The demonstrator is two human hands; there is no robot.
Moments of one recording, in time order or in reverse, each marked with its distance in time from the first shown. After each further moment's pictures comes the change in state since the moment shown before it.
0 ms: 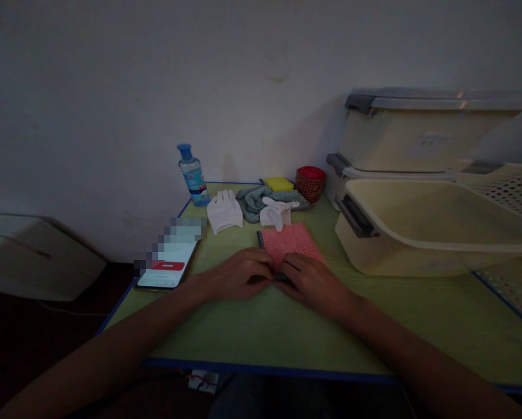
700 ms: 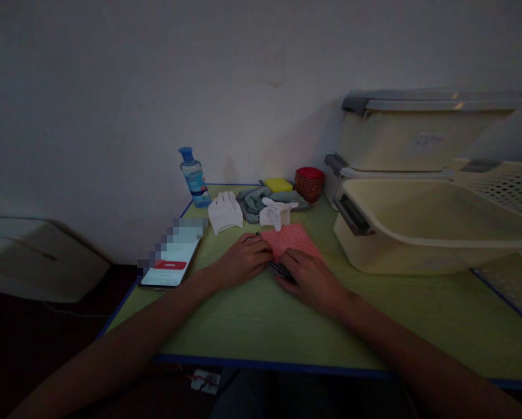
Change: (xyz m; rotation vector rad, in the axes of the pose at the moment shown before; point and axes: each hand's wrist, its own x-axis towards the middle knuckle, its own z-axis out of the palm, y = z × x) left_hand 0.002 -0.015 0.004 0.423 0.107 -0.017; right_hand 0.003 -0.002 -0.001 0.080 0.020 0.116
